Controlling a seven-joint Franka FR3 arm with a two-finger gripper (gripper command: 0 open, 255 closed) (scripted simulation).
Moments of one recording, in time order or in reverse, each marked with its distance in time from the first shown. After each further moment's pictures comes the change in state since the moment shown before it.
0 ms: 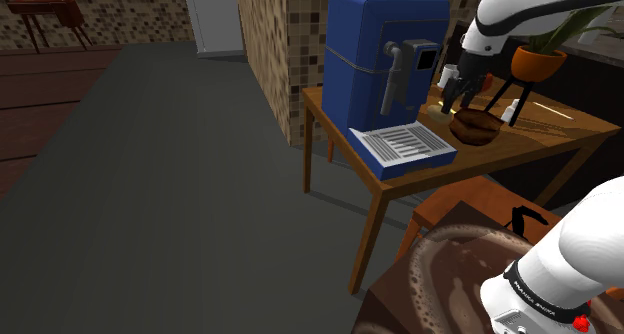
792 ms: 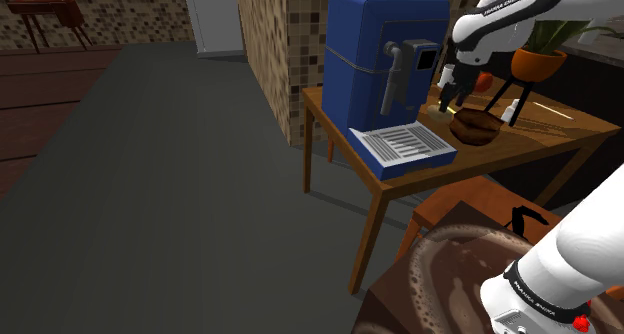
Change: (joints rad) arm -0.034 0.404 -0.164 0.232 0.111 0.193 -0.280
